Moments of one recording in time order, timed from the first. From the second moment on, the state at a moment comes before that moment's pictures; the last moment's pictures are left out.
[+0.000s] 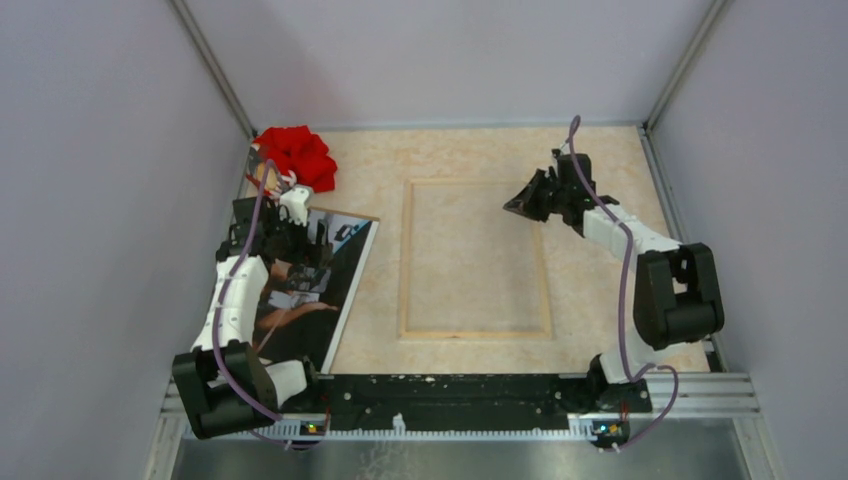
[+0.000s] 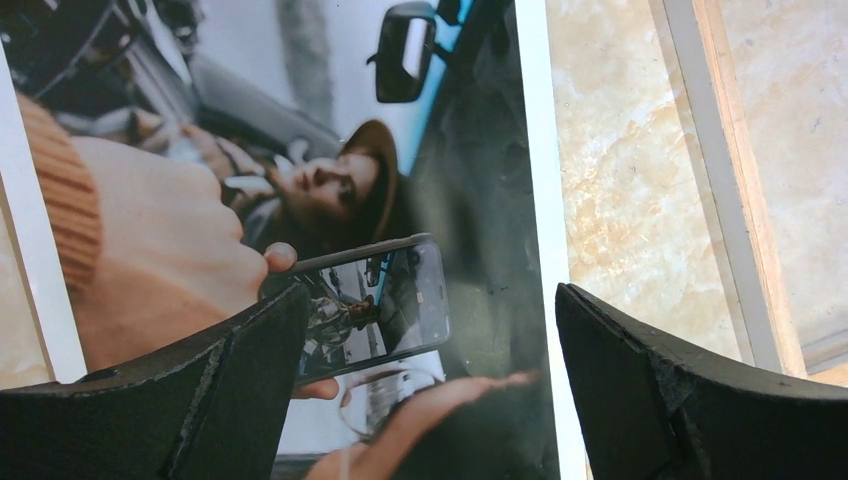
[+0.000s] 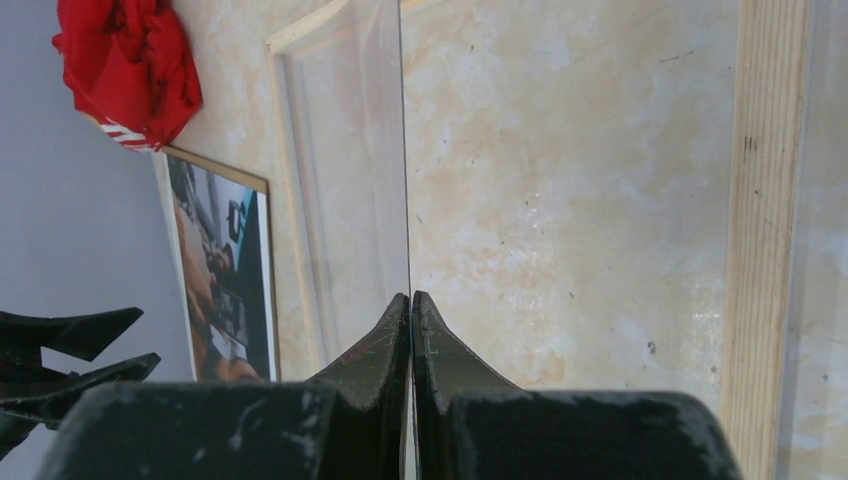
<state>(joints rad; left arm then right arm) 0.20 1.17 0.85 -0.55 0.44 0.34 0.21 1.58 1.01 -0.08 -0.36 0.73</state>
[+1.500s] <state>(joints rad) -0.09 1.45 0.86 -0.45 0.47 0.29 0.15 1.49 0.83 0.38 -0.64 0.87</state>
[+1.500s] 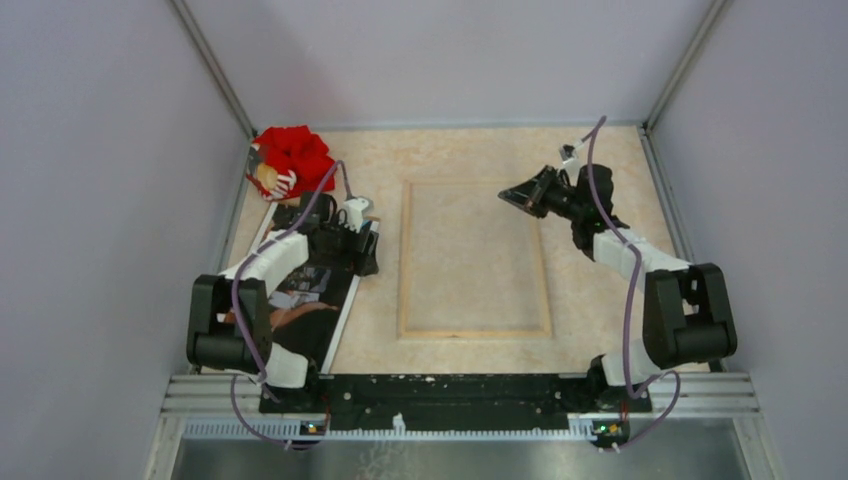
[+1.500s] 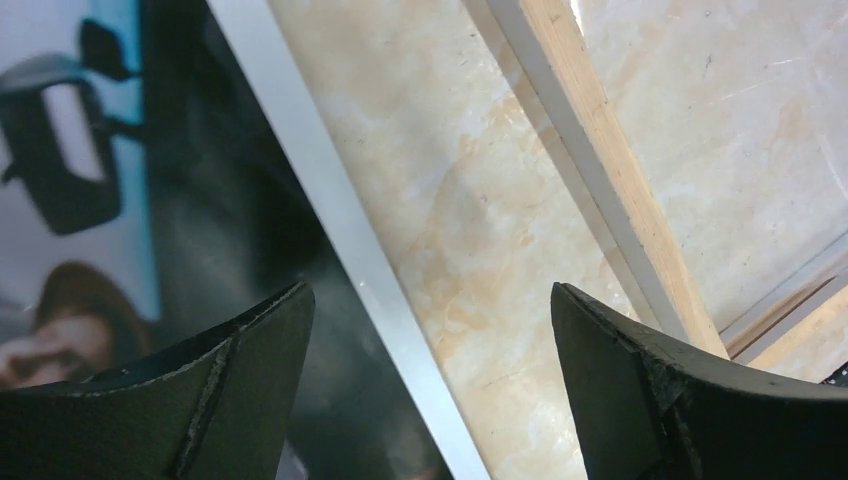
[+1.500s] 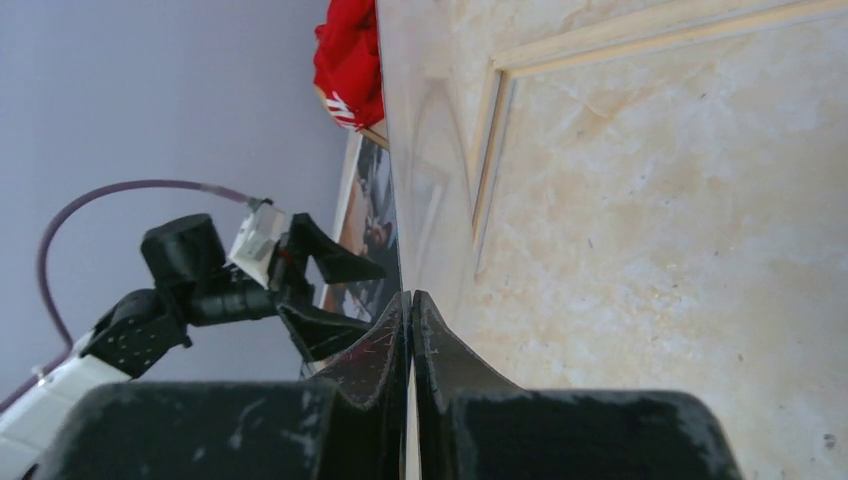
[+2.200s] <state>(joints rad) -0.15 1.51 0.86 -0.36 0.54 0.23 0.15 1.47 0.94 0.17 -0.54 1.21</state>
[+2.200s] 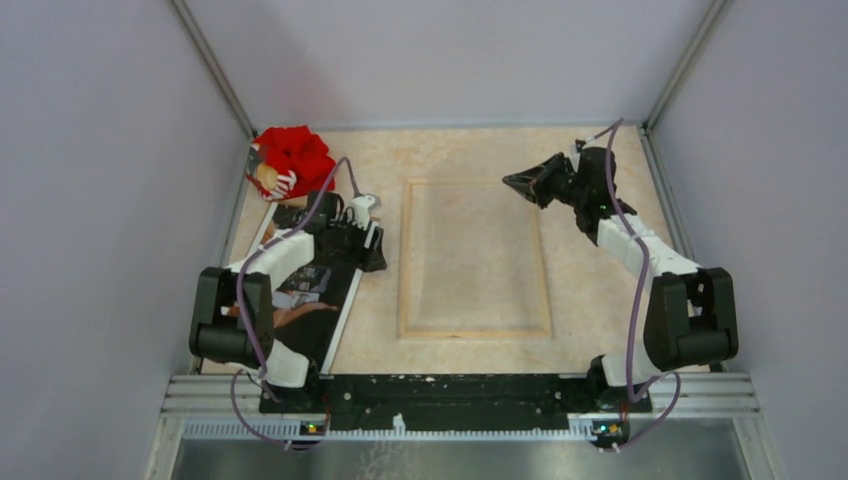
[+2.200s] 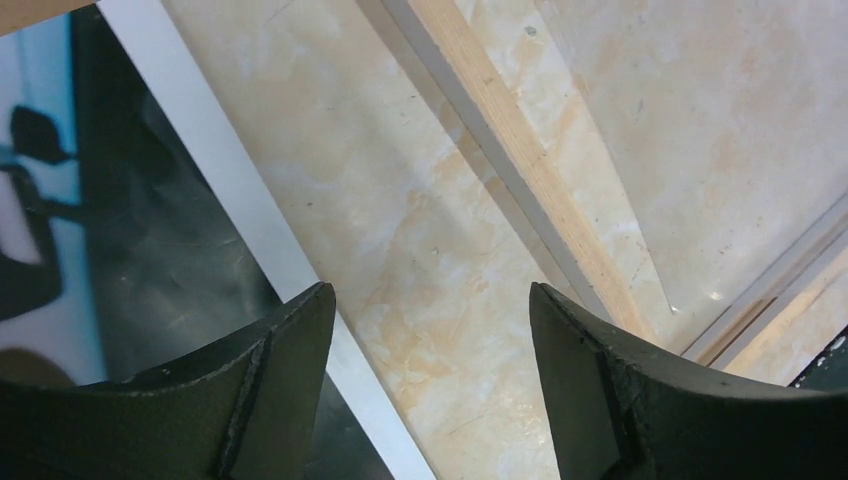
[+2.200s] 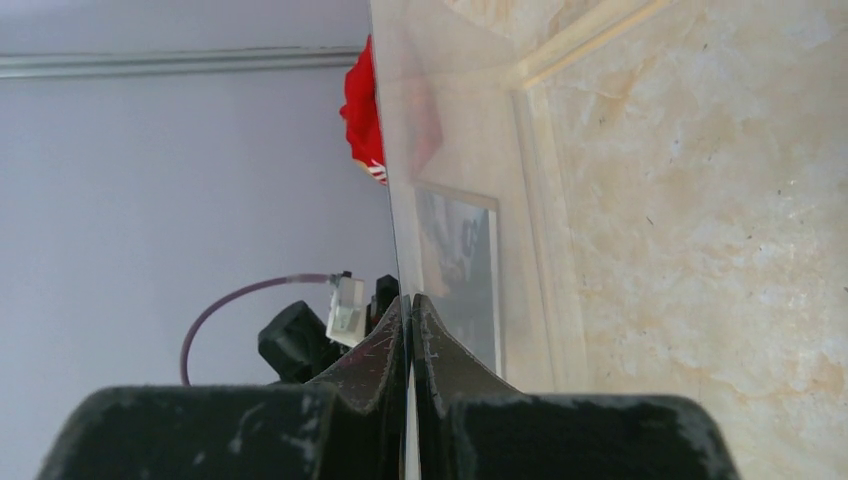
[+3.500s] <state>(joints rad) -0.21 1.63 0.81 -0.21 0.68 0.13 0.25 1.33 0.96 0.15 -0.43 1.39</state>
